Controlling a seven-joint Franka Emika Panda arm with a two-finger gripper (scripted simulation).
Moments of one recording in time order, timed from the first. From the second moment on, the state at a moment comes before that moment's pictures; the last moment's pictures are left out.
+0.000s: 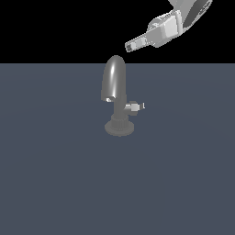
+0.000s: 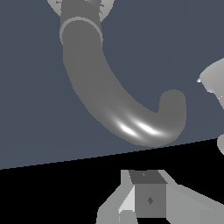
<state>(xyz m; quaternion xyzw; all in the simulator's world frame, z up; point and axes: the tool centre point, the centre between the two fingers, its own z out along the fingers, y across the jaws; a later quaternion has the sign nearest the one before) 0.047 -0.045 0.334 -0.69 0.46 0.50 0.24</state>
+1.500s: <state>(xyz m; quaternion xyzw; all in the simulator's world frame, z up) 0.056 -0.093 0.180 -0.38 0.60 0.63 0.31</state>
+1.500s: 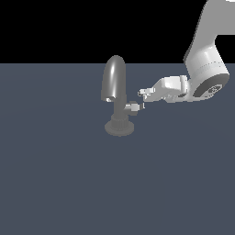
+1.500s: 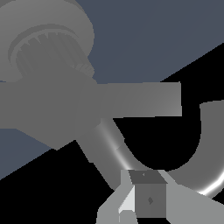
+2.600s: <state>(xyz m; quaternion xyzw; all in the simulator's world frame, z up) 0.027 -0.096 0.158 -0.38 0.60 0.63 0.32</state>
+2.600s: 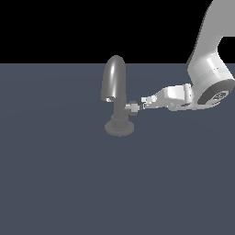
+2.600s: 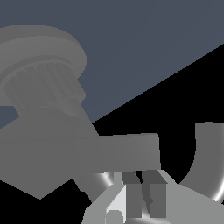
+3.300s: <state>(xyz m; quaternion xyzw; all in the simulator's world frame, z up) 0.026 -0.096 0.133 -0.40 0.59 0.62 0.33</state>
